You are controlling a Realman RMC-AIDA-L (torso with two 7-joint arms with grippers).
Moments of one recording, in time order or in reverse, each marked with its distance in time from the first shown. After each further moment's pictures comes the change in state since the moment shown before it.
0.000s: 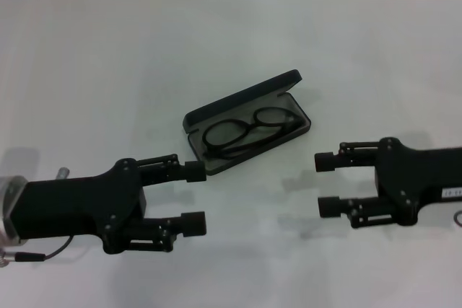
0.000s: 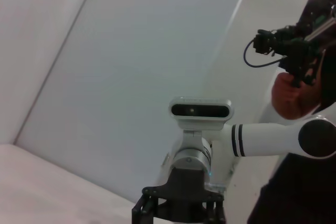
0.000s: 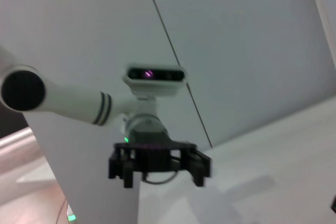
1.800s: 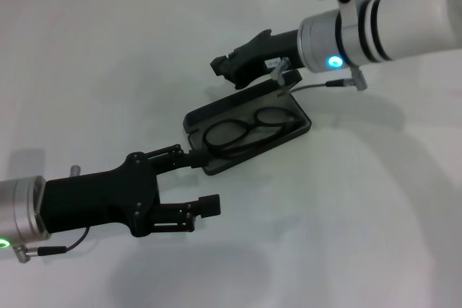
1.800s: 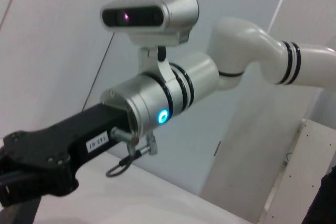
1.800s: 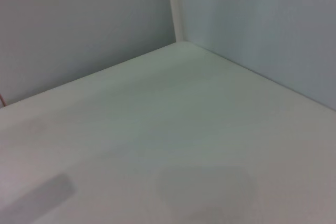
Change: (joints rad) left arm 0.018 -0.036 -0.012 -0.012 -0.001 -0.154 0.070; right arm 0.415 0.014 -0.799 -0.083 0.234 1.052 0.639
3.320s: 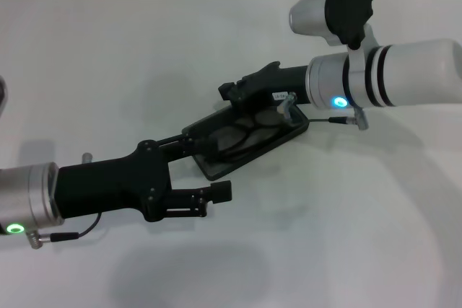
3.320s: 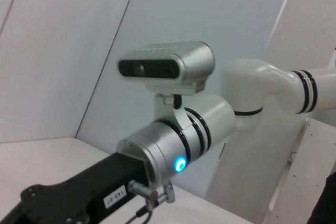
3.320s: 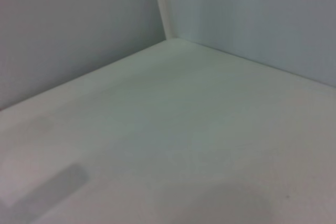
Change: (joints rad) left arm -0.035 -0.012 0.000 0.000 -0.006 -0.035 -0.013; right arm -0.086 0.000 -0.205 0.043 0.367 0.116 -0.209
